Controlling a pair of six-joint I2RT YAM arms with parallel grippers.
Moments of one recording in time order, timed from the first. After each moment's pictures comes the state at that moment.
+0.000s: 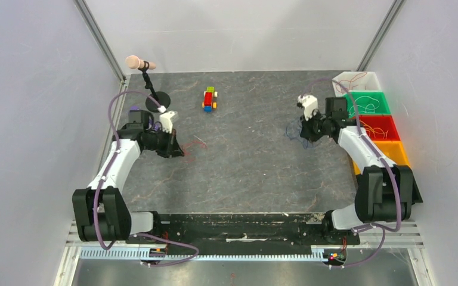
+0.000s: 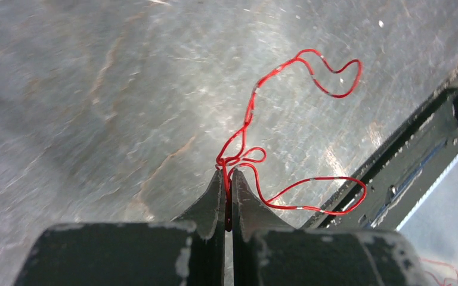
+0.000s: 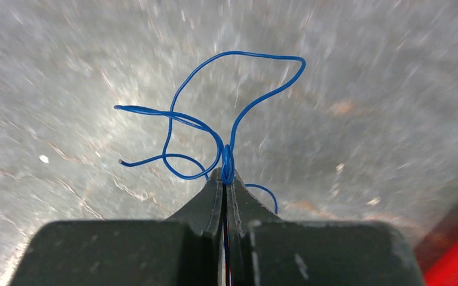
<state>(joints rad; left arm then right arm) 0.07 1.29 0.92 -0.73 0.68 0.31 0.01 1.48 0.95 -0.43 -0.42 -0.49</state>
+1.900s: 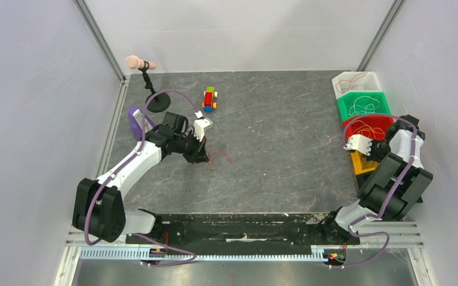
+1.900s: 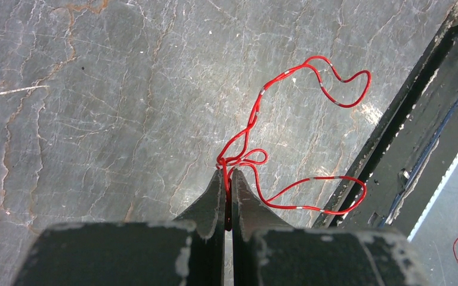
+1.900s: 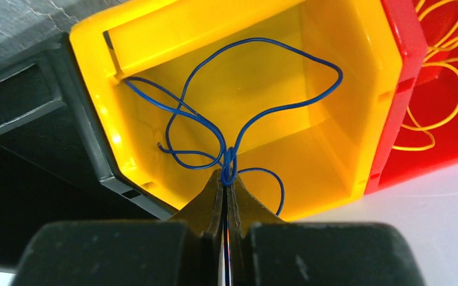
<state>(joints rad) -0.35 1.32 0.89 -0.55 0.59 0.27 -0.66 1.54 1.09 -0.87 -0.07 -1.88</state>
